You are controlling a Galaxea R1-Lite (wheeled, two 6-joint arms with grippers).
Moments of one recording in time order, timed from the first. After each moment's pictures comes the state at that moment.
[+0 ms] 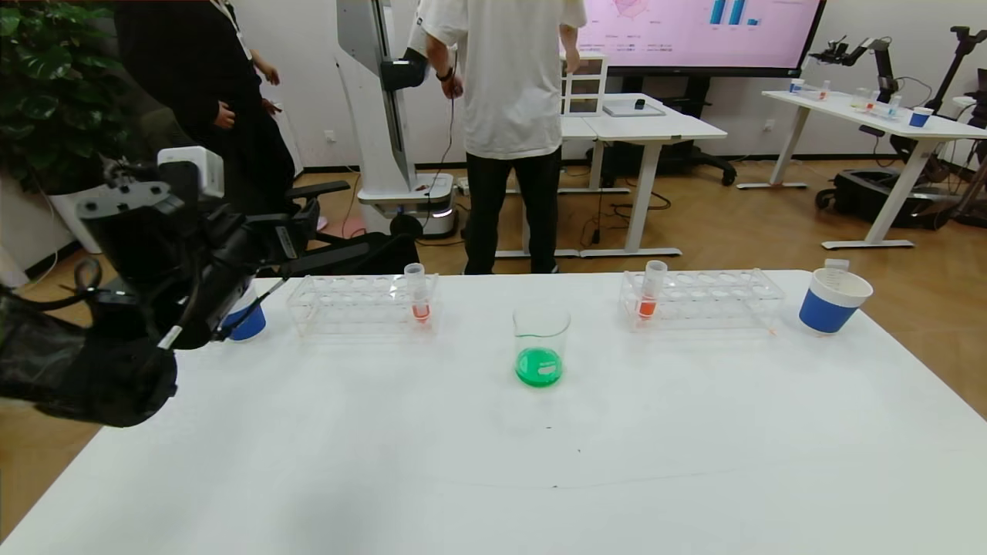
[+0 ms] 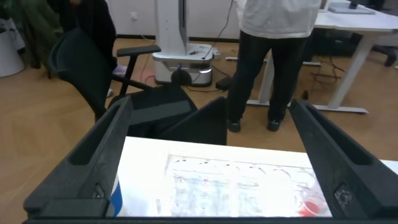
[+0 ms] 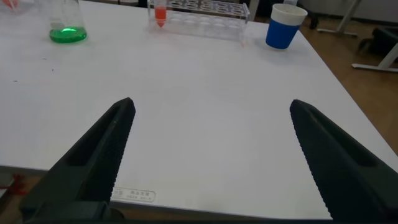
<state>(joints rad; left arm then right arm) -0.10 1.85 -0.83 -1.15 0.23 -0.01 0.01 0.00 0.00 0.01 0.03 -0.07</state>
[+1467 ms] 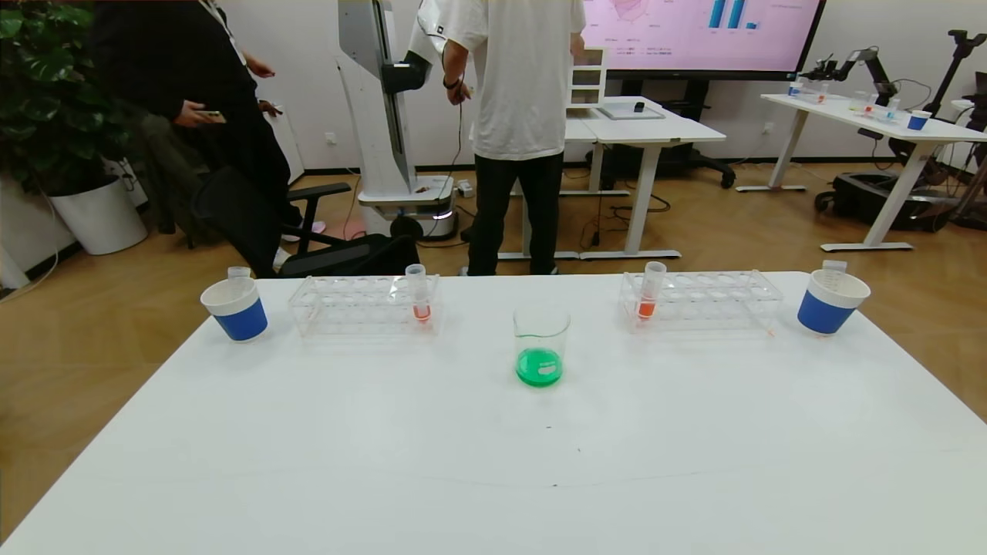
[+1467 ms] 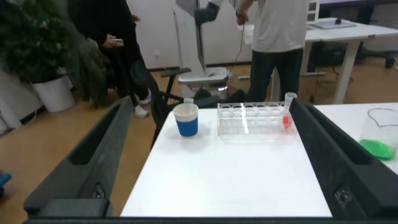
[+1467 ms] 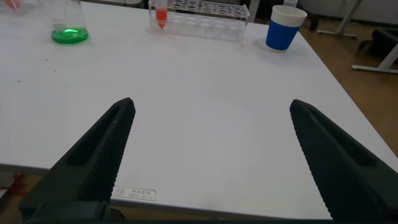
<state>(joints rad) -0.11 0.33 -0.51 -0.07 0.23 0.16 0.01 0.00 0.00 0.01 0.03 -0.07</state>
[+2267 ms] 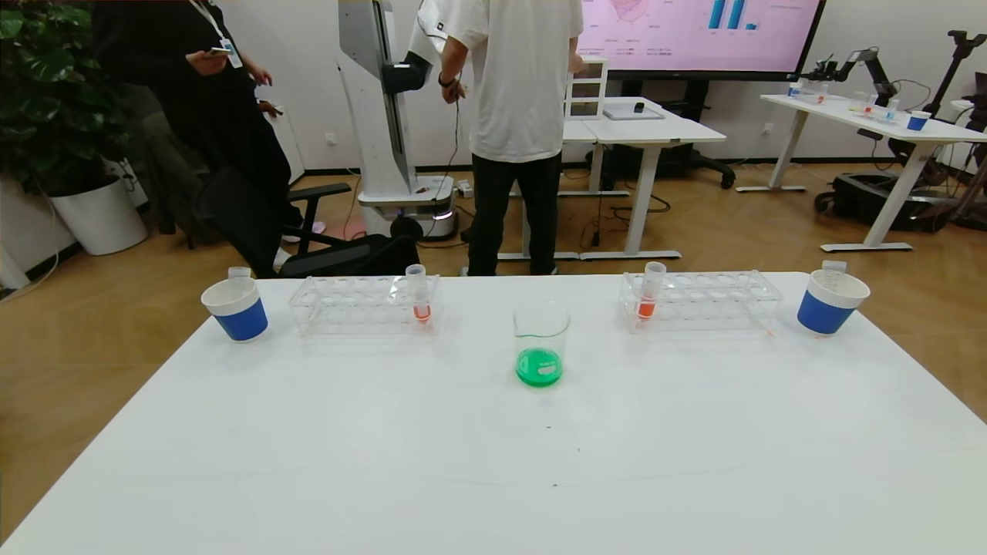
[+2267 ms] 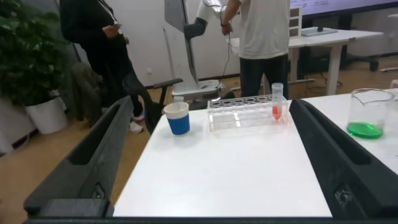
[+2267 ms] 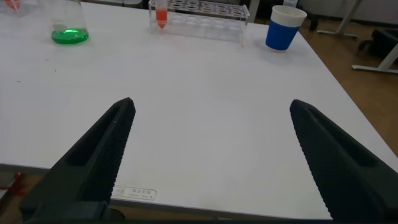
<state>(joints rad) -0.01 0.05 -0.28 -0.08 0.06 0.15 0.01 0.00 0.00 0.01 0.03 -0.07</state>
